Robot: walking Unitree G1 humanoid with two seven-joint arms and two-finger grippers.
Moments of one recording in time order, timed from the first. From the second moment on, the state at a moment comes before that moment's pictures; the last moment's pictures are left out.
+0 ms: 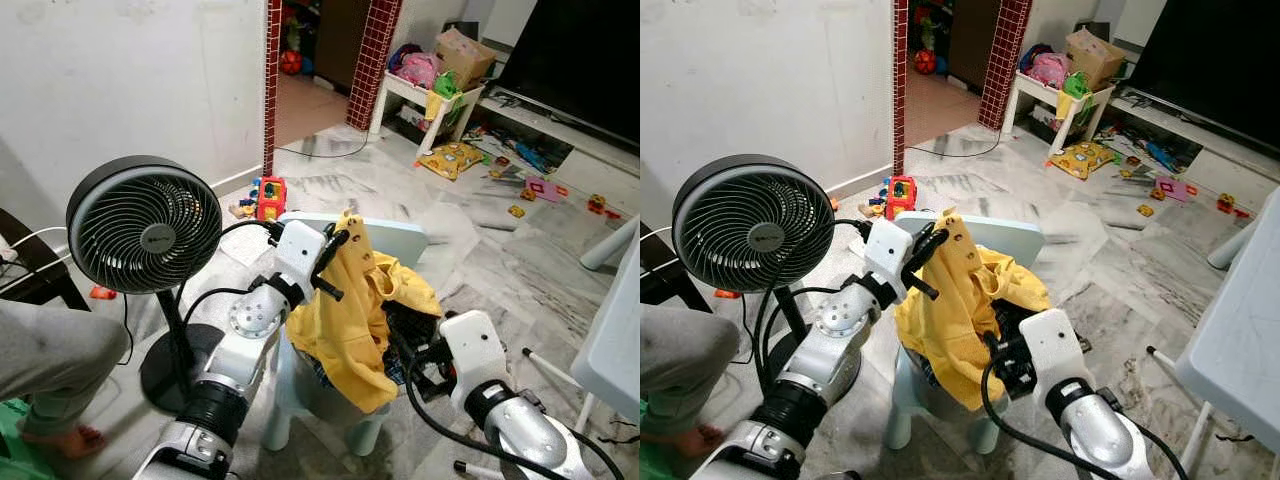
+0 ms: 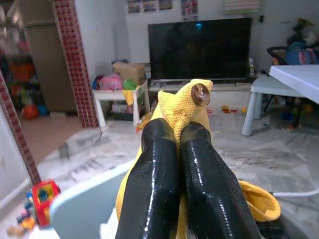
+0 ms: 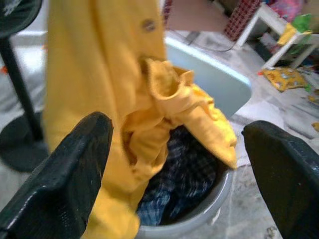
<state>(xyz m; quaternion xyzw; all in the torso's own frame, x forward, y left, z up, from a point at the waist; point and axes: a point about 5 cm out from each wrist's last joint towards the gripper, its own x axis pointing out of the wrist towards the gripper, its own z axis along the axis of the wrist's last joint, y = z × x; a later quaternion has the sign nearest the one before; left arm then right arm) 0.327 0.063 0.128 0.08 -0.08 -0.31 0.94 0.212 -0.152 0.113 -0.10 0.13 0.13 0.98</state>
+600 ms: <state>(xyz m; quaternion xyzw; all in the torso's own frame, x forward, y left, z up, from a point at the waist) 0.319 0.089 0.101 0.08 -0.02 -0.28 0.96 0.221 -0.196 0.110 0.08 0.05 -0.05 0.99</state>
